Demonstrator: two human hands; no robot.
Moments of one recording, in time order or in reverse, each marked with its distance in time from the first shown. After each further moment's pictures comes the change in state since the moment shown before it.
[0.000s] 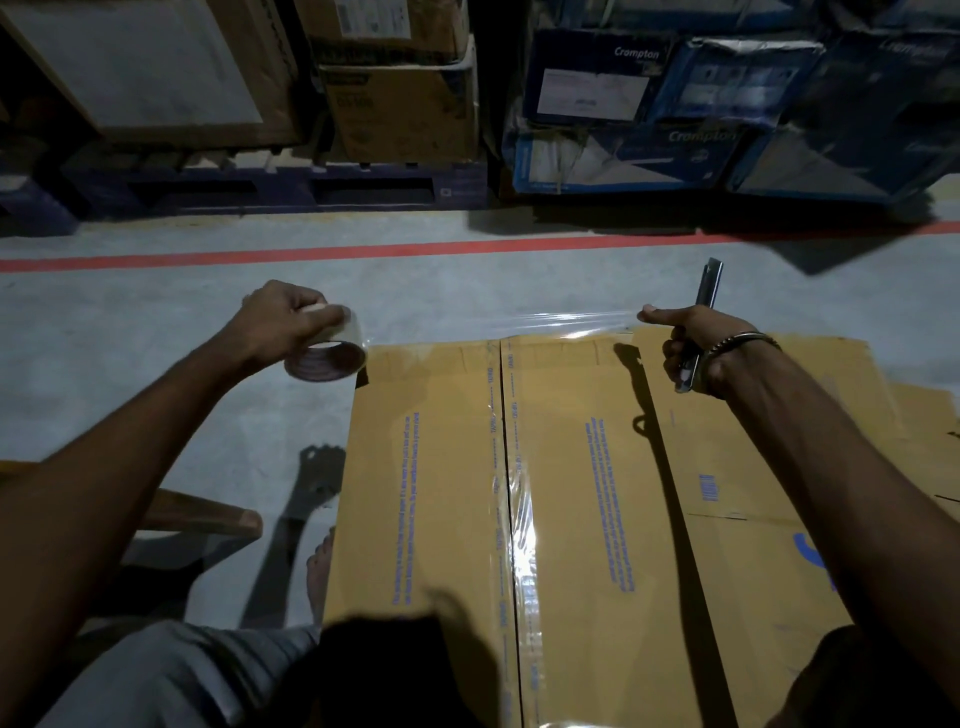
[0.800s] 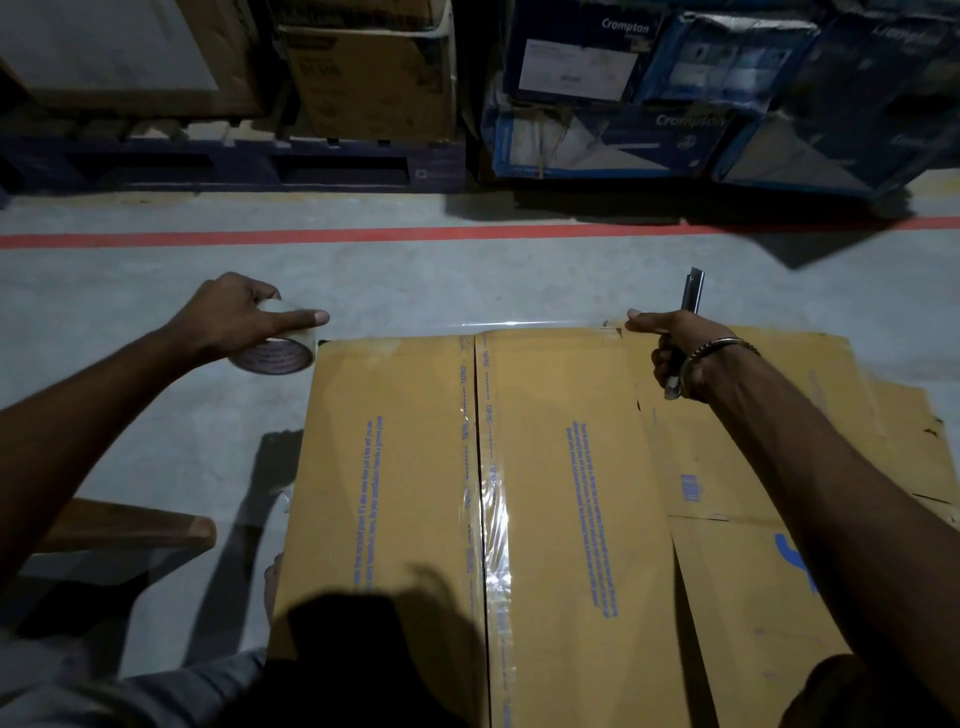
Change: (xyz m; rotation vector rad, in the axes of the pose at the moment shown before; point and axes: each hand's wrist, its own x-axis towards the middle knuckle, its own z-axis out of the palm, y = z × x) left_hand 0.035 -0.020 0.022 0.186 0.005 -0.118; right_hand 0.057 0.014 -0.007 -0.063 0.023 0.031
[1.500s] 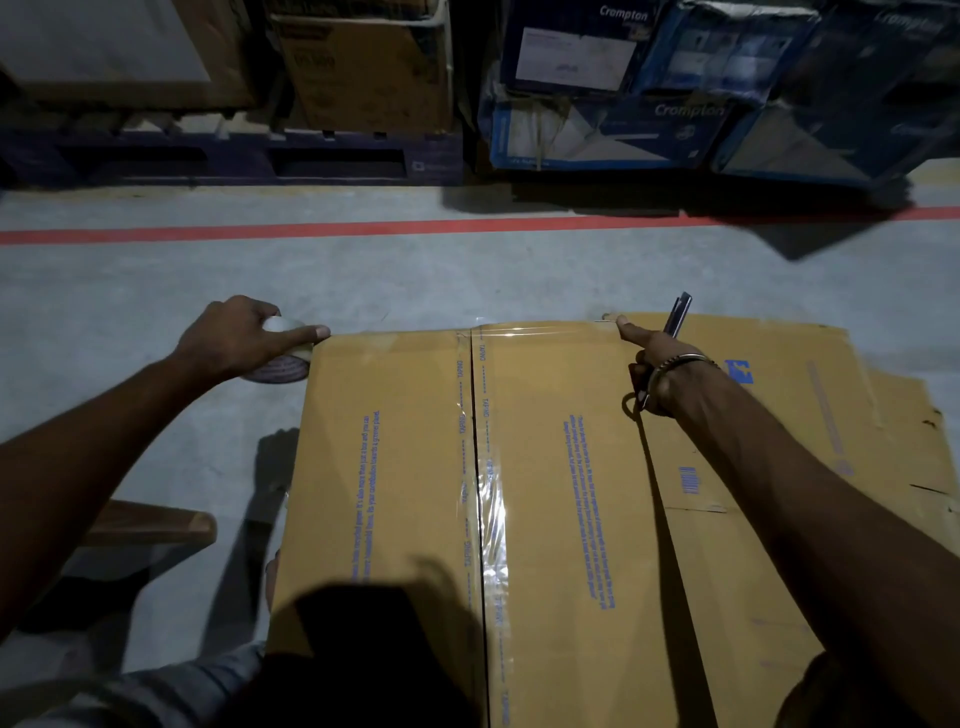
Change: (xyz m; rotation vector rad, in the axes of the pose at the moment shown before) left_hand 0.003 -0.019 0.027 0.183 0.045 0.016; right_hand 0.015 0.032 0.024 0.091 0.127 0.112
